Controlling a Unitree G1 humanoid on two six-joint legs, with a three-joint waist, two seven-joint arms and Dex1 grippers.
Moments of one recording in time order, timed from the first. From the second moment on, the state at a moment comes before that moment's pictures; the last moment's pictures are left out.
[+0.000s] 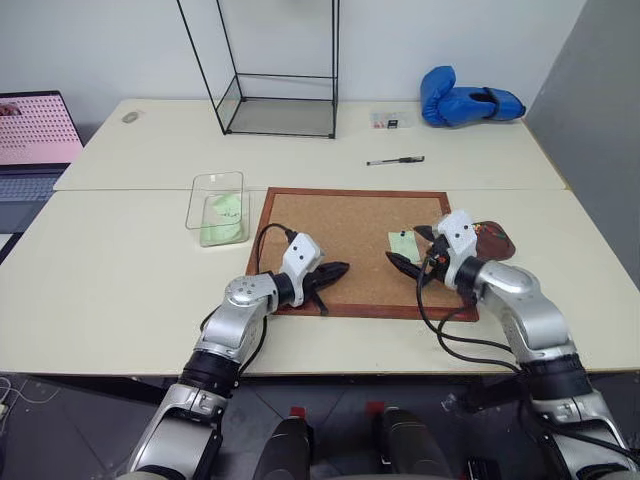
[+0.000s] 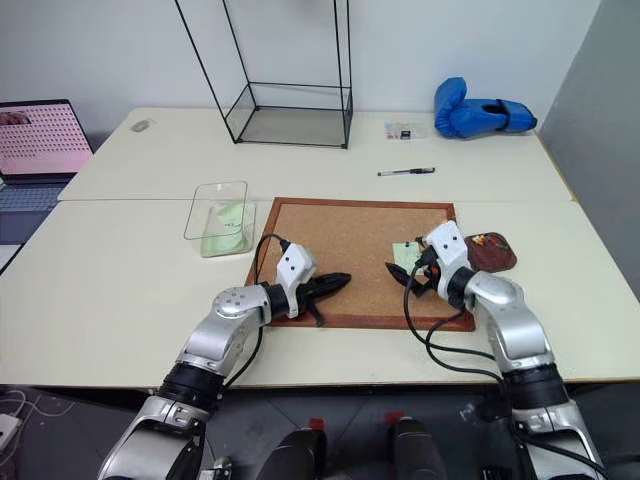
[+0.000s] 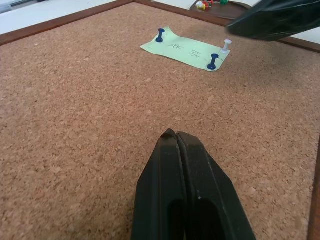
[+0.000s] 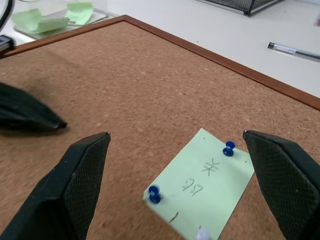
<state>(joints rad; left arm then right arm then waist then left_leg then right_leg) -0.47 0.31 -0.19 0.33 -0.18 0.13 -0.82 -0.49 -0.41 0.08 0.13 0.19 0.39 0.62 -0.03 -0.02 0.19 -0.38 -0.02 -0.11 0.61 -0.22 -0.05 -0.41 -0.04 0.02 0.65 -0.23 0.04</state>
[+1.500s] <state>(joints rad) -0.44 0.30 -0.19 0.27 -0.12 0.17 -0.82 -0.64 -0.33 0.06 0.47 0.10 0.26 0.56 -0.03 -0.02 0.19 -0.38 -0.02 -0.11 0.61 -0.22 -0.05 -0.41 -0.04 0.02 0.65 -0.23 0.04</state>
